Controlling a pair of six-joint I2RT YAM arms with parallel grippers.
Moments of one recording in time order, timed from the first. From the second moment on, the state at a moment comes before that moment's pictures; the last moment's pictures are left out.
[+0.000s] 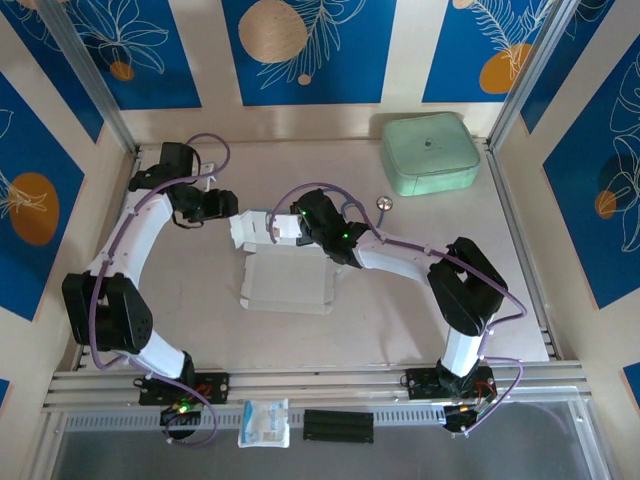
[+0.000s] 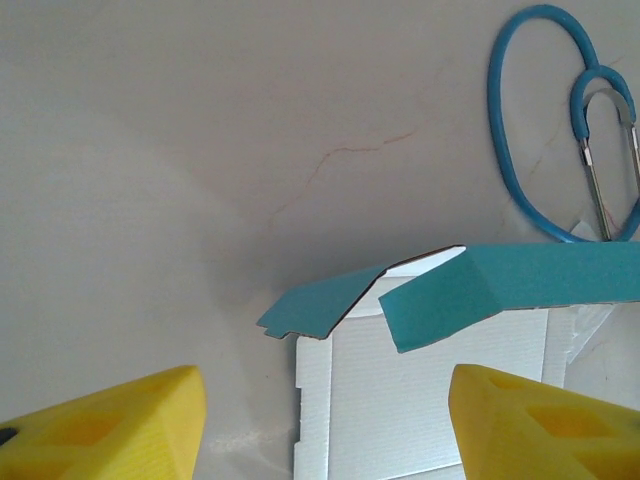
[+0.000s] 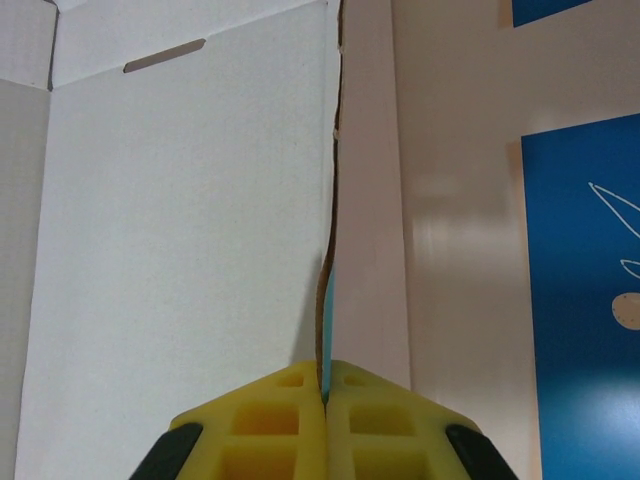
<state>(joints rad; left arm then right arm) -0.09 1.56 1.42 -0.95 0.30 -0.16 0.83 1.77 1.20 0.05 0.21 -1.08</state>
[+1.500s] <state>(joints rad) -0.07 1.70 1.43 -0.93 0.34 -0.13 0.83 1.77 1.14 0.20 0.21 -1.25</state>
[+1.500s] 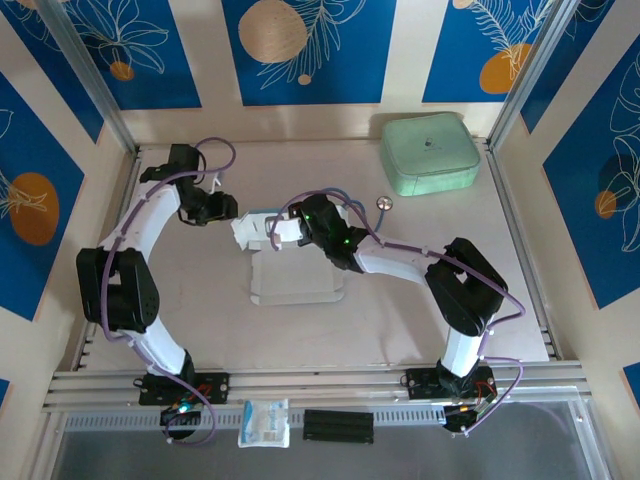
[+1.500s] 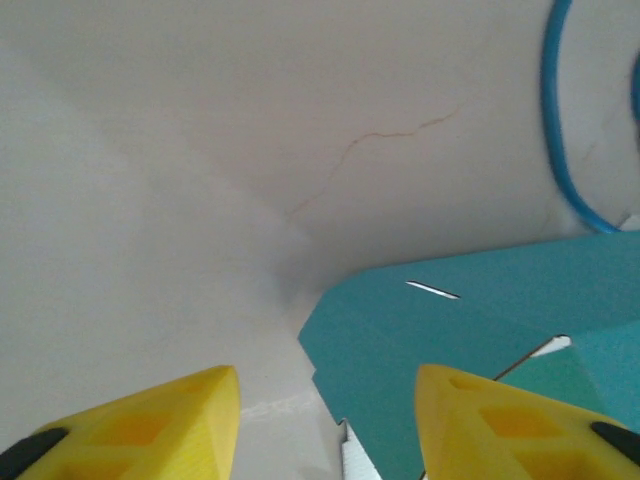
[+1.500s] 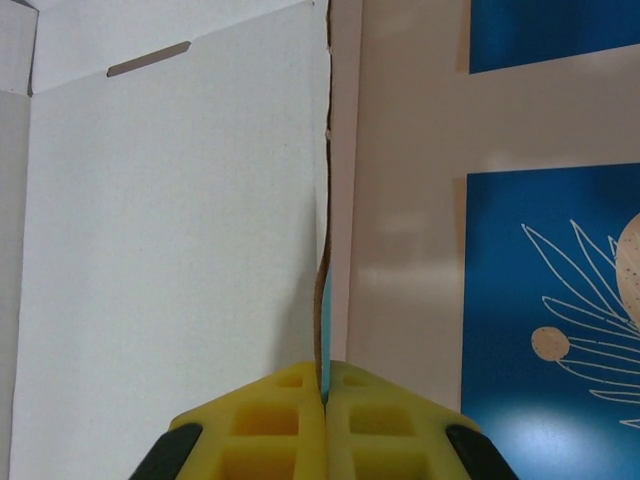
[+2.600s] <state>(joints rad) -0.07 1.60 1.07 -0.46 0.68 -0.42 0.85 1.84 1.02 0.46 0.31 -1.38</state>
